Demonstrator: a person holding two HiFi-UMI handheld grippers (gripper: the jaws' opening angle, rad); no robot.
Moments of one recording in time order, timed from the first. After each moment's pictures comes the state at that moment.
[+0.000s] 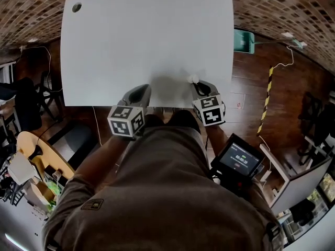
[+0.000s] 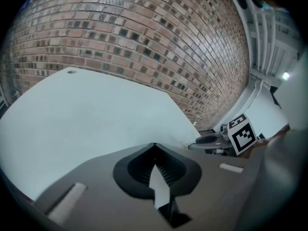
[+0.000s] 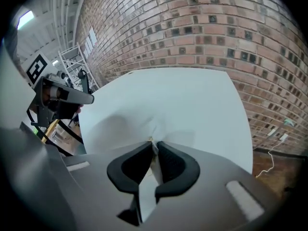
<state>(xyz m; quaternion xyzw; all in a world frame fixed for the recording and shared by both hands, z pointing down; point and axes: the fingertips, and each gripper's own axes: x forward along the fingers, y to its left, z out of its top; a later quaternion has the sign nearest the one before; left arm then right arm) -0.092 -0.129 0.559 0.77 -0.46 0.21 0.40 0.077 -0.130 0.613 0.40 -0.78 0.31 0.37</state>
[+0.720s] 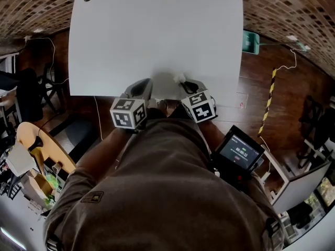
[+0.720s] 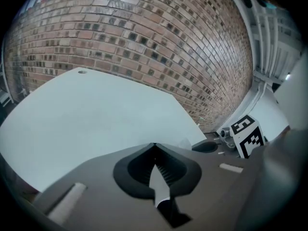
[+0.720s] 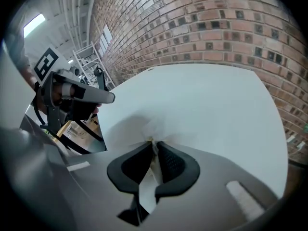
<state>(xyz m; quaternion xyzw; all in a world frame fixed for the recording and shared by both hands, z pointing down) -0.127 -0.116 0.564 0.76 -0.48 0.20 0.40 -0.010 -0.097 0.619 0.32 -0.81 0.31 0.37</state>
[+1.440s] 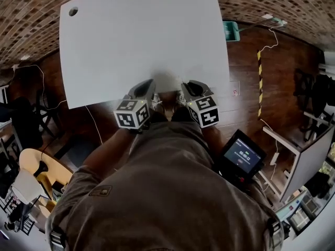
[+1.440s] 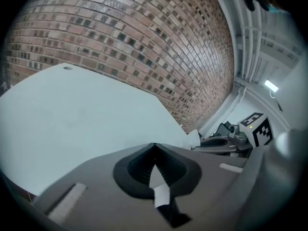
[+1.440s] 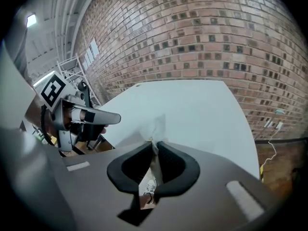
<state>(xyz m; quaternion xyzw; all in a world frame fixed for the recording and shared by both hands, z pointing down) -0.103 -0.094 0.551 0.81 -0.40 0.15 0.40 0.008 -0.065 0.554 0.45 -0.78 0.31 0.31</state>
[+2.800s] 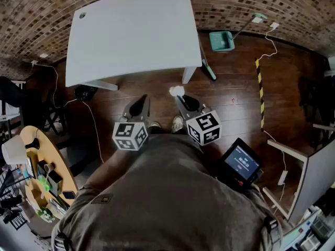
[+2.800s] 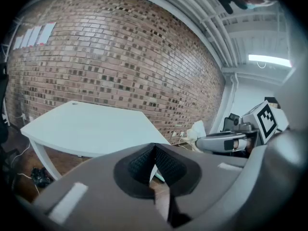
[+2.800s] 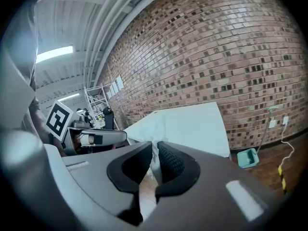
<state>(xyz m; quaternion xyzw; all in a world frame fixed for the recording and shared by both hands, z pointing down) -0.020 0.101 0.460 0.83 -0.49 0.11 0.23 0.092 0.115 0.457 0.42 -0.86 0.24 0.13</state>
